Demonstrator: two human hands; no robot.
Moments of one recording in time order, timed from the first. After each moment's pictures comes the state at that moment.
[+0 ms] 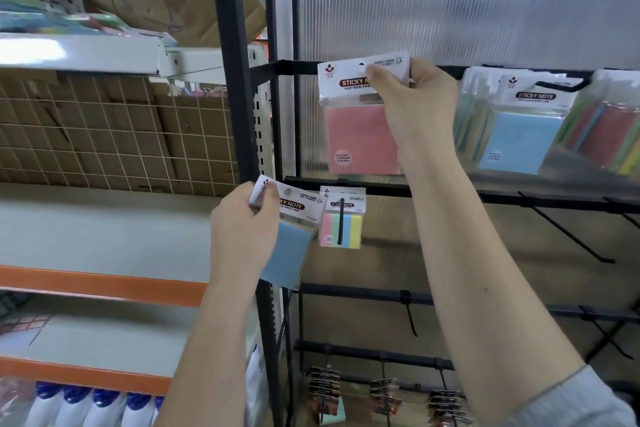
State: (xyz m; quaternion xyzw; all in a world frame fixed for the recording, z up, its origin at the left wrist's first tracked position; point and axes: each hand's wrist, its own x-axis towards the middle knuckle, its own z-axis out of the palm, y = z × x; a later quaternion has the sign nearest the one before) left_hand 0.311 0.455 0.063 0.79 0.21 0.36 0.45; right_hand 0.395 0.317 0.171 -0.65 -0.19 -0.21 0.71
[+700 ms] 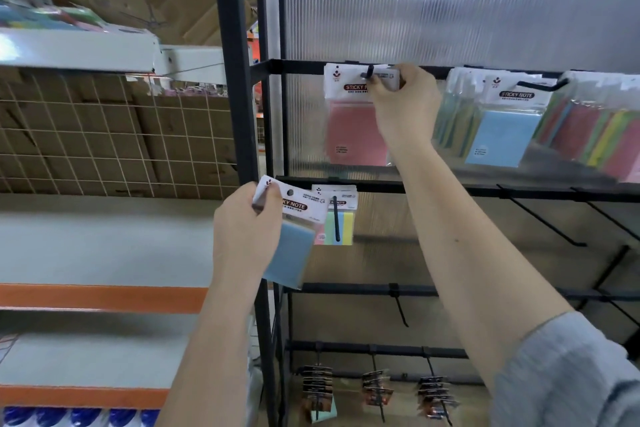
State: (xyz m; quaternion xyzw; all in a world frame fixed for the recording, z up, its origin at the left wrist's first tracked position) left_hand 0.311 0.465 0.062 0.81 0.17 0.34 0.44; right_hand 0.438 0.329 0.162 -0.77 -0.11 -0.32 0.54
